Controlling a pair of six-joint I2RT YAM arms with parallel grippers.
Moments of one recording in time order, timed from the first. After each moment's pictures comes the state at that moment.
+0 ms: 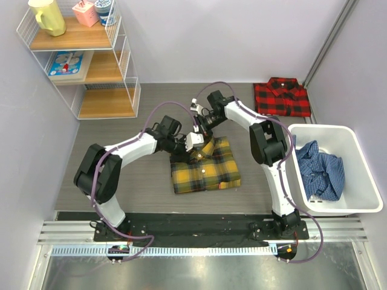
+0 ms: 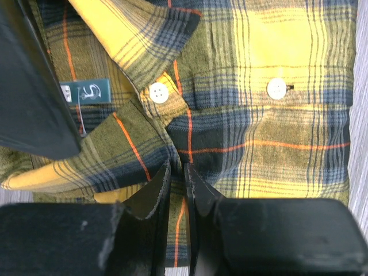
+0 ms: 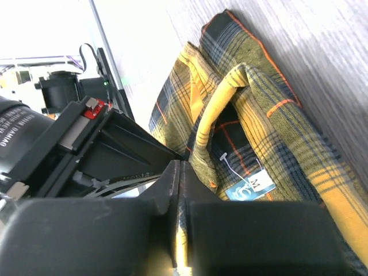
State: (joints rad) left arm -0.55 1.72 1.09 -0.41 0.60 0.68; right arm 0.45 2.35 1.92 -0.86 -1.03 0.01
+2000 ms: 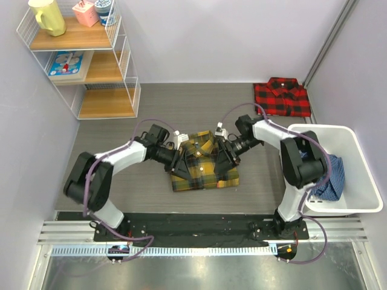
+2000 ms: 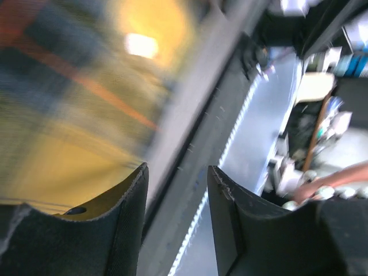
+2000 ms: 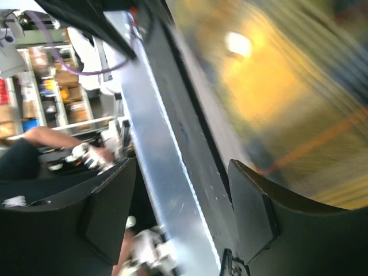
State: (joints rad) left arm -0.48 1.56 0.90 -0.43 0.97 -0.17; right arm 0.32 1.79 1.21 -0.97 -1.12 -0.25
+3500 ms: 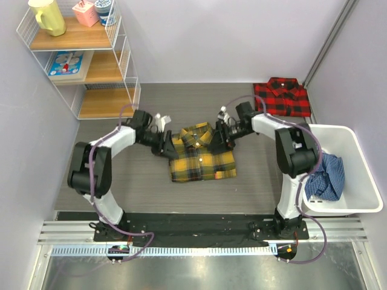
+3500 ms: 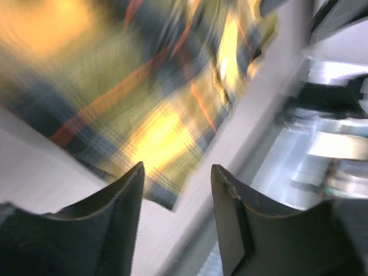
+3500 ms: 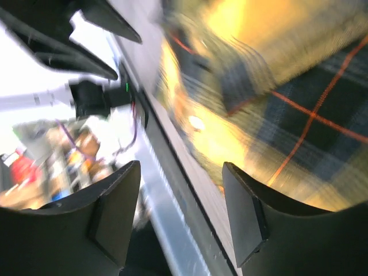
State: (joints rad) left arm -0.23 1.75 1.06 -0.52 0.90 -0.10; right arm 0.27 2.01 1.32 -0.59 -1.08 0.19
